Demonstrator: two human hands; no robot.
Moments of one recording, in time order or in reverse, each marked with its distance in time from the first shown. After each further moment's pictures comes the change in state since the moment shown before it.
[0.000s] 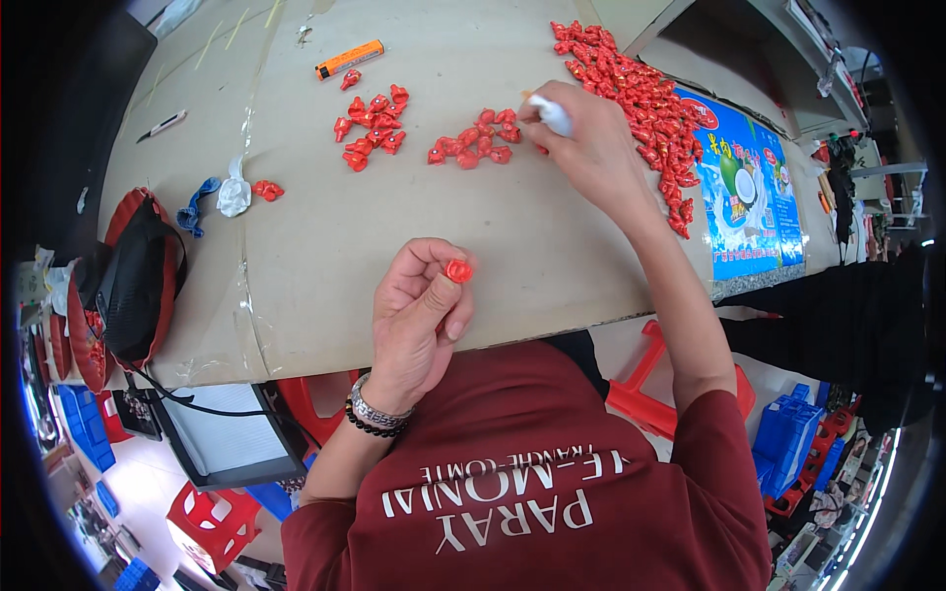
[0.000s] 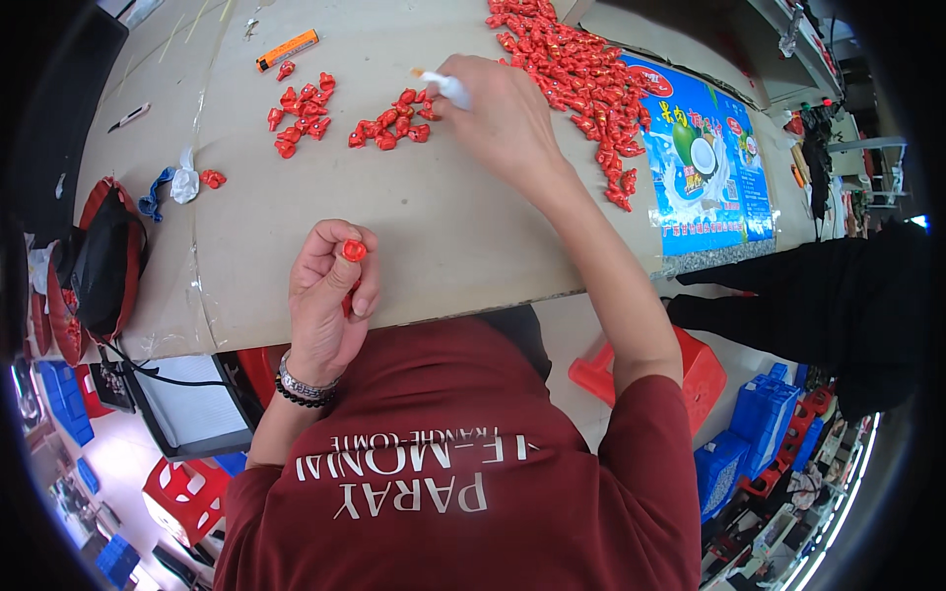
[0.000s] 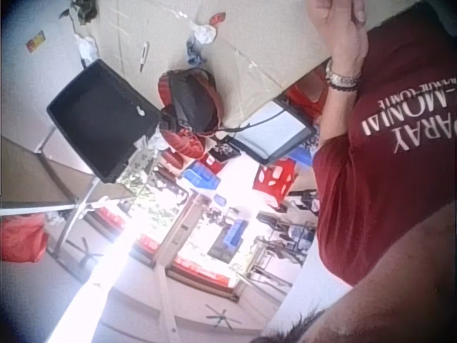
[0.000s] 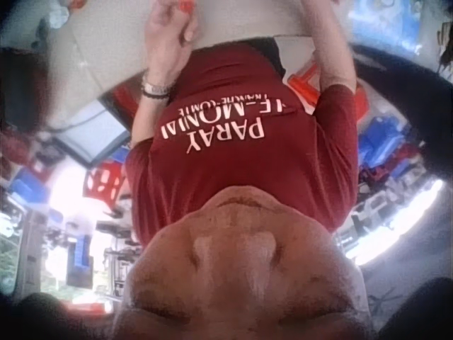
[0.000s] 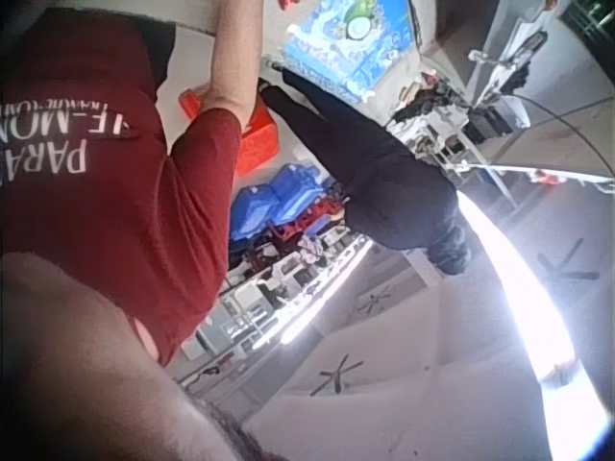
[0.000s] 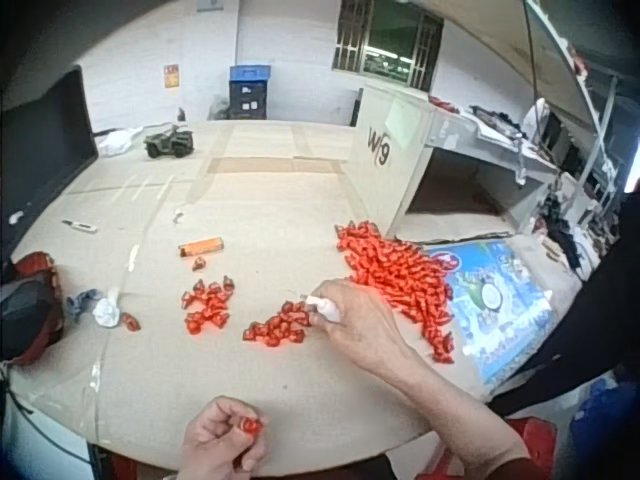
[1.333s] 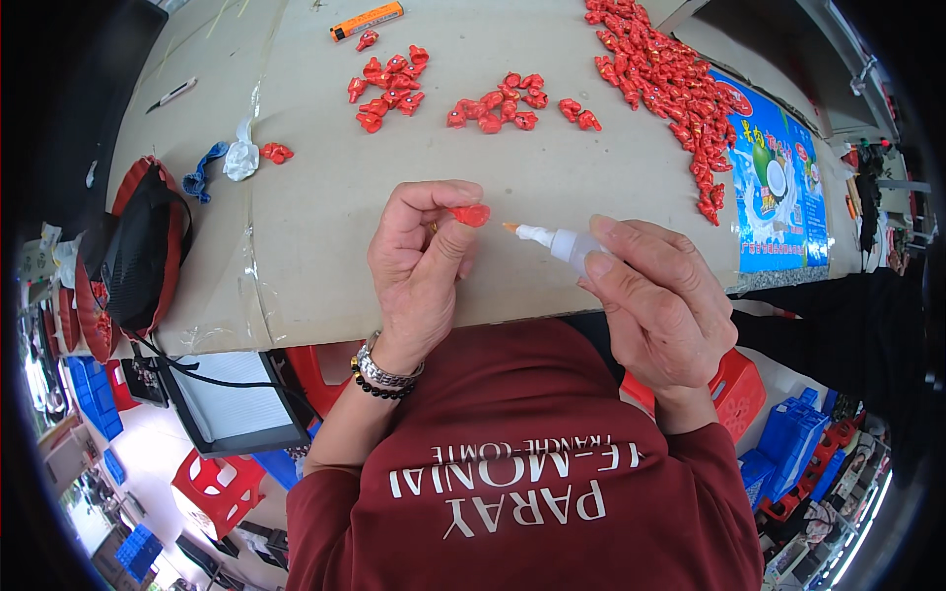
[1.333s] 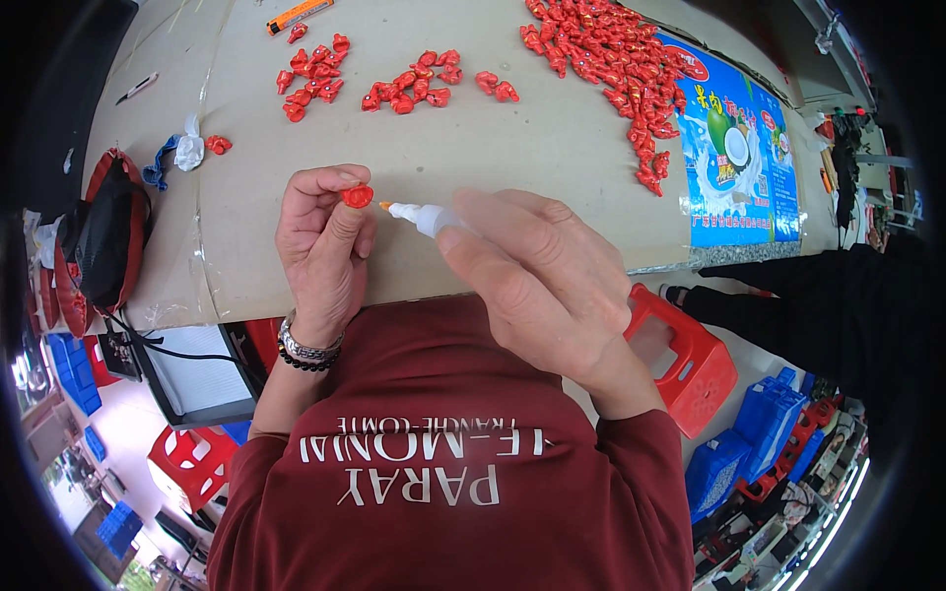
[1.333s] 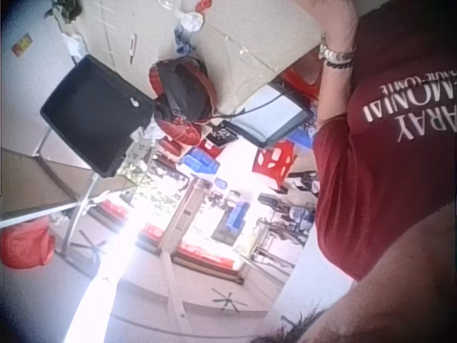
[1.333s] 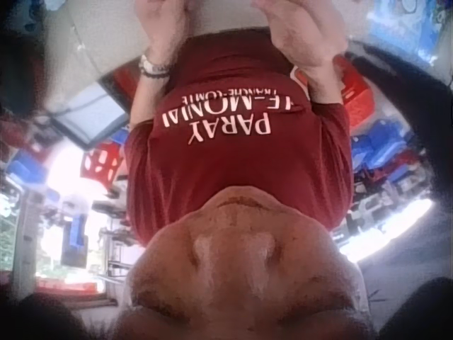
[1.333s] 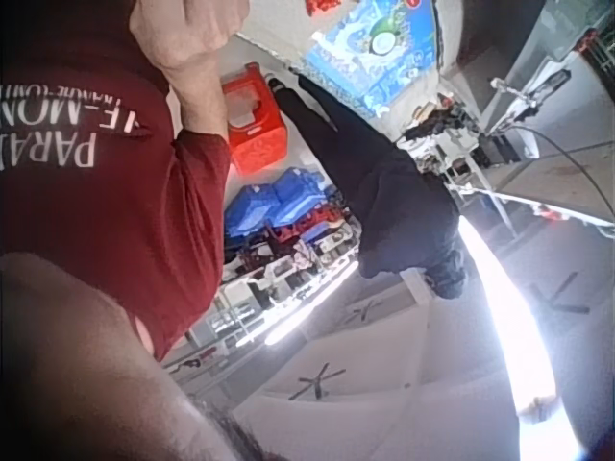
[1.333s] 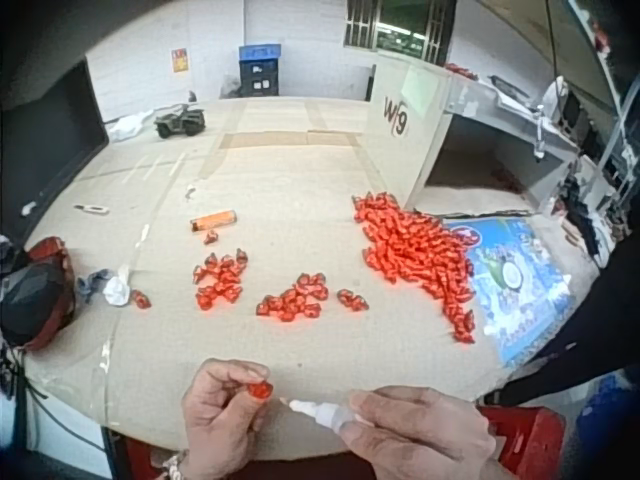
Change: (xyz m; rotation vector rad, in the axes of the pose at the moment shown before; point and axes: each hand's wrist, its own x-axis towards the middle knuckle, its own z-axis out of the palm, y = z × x) left_hand 0.014 -0.002 -0.001 0.373 0.077 0.327; right_hand -0.115 -0.058 -0.025 0.050 0.303 -0.516
